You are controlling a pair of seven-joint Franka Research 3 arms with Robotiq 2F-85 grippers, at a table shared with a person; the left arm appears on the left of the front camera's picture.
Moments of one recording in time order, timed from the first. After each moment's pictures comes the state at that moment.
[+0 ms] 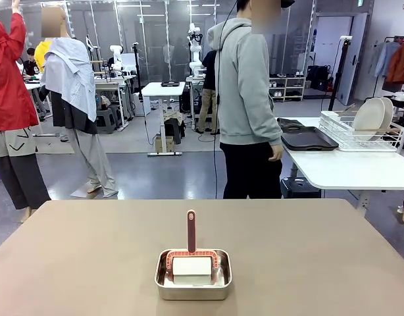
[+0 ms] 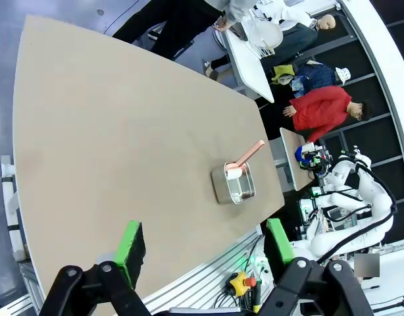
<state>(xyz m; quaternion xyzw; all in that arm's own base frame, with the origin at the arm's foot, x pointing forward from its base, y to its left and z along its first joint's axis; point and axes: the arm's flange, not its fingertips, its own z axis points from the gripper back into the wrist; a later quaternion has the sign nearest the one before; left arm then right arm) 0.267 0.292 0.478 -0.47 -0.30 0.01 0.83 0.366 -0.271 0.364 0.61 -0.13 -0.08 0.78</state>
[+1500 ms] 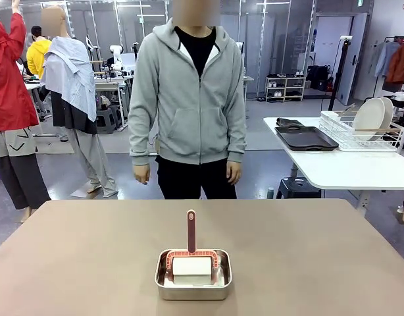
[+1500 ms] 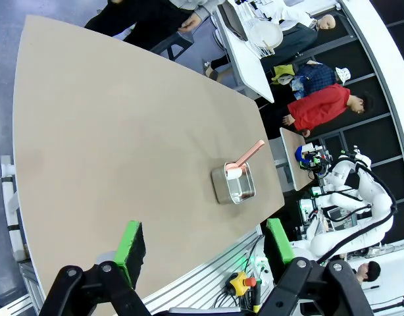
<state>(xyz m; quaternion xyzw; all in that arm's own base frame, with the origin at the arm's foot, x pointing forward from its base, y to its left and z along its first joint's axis) 0.267 0.292 0.478 -0.47 -0.30 0.01 0.83 0.366 -0.271 0.364 0.61 -0.13 -0.08 0.78</state>
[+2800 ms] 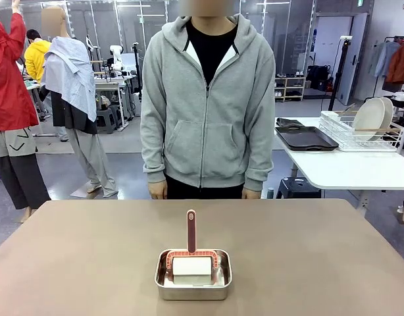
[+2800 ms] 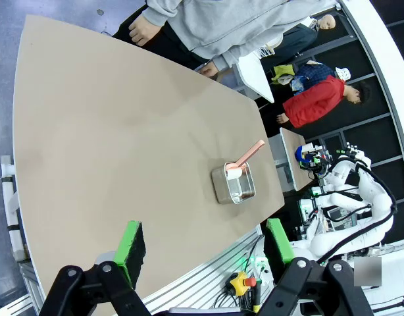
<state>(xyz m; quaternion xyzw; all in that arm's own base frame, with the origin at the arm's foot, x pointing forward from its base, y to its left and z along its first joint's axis) 0.267 0.292 0.478 -0.47 -0.30 0.01 0.83 0.366 -0.271 0.364 0.61 -0.13 -0.08 0.78</state>
